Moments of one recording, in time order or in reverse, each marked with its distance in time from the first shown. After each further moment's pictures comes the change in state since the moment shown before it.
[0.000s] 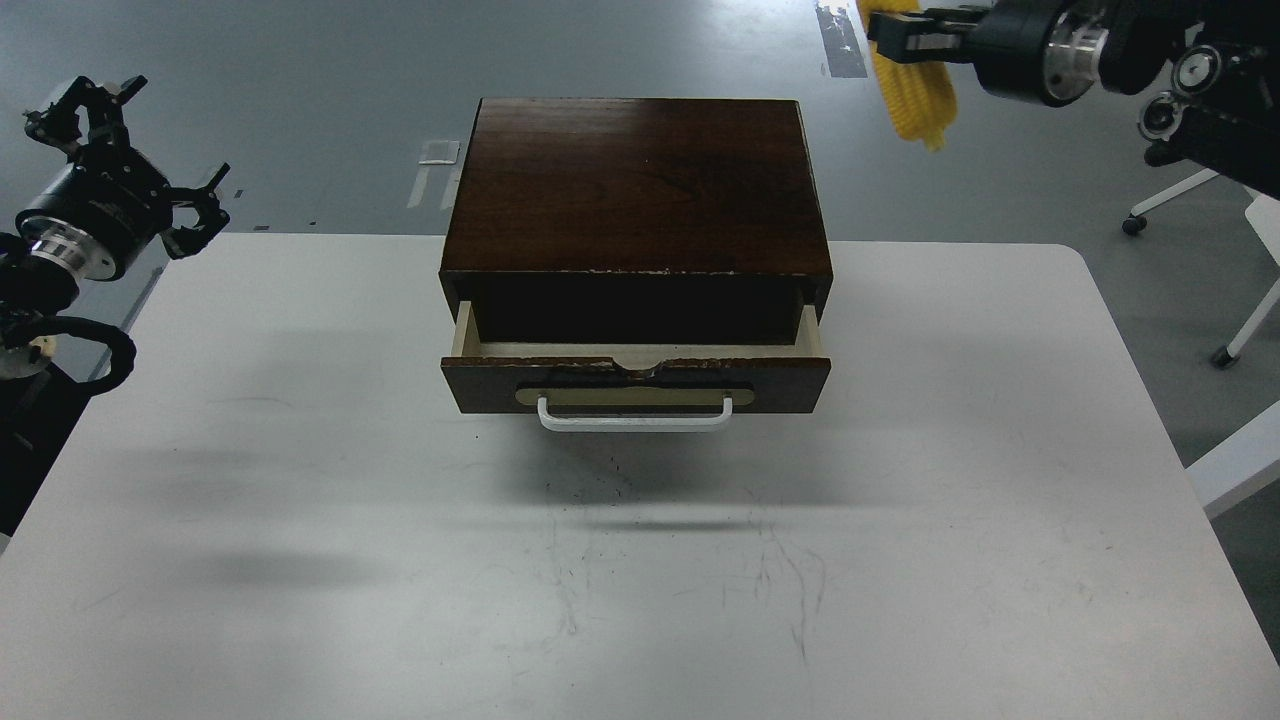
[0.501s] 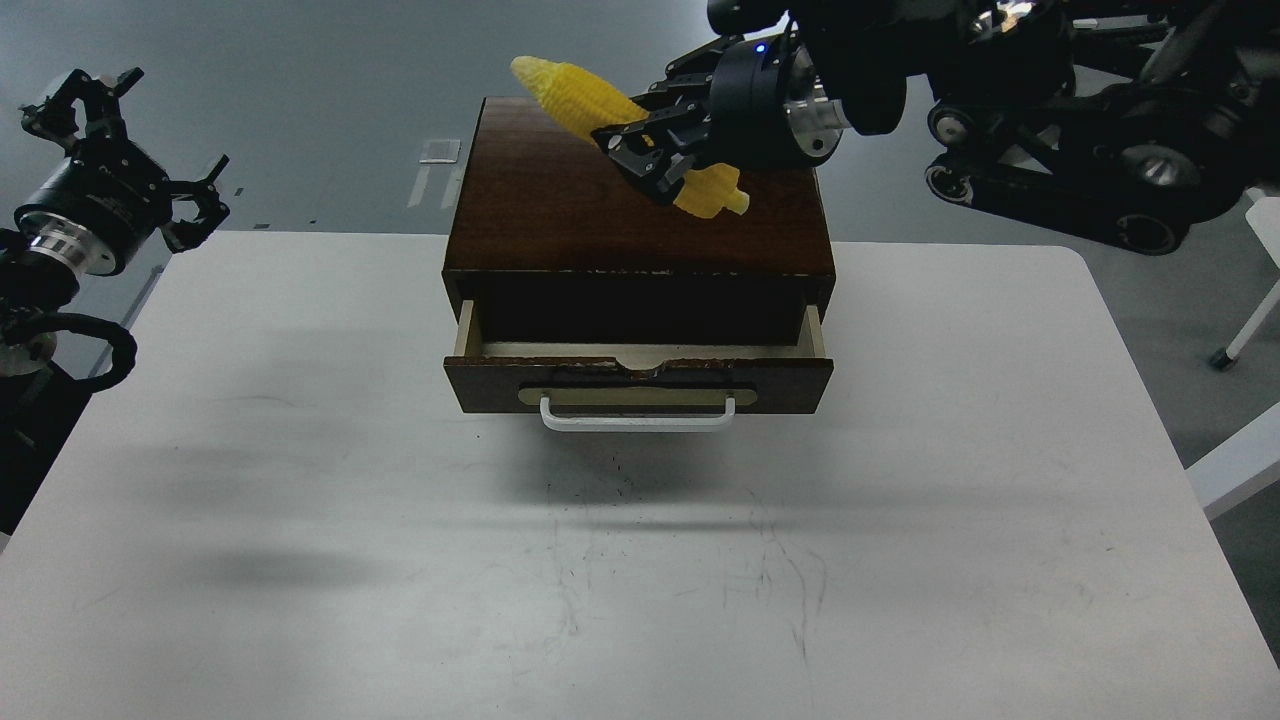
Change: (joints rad) left arm -0.003 0.009 -0.005 -0.033 -0.002 0.000 -0.003; right arm 0.091 0.224 0.002 0.159 -0.373 -0.002 0.046
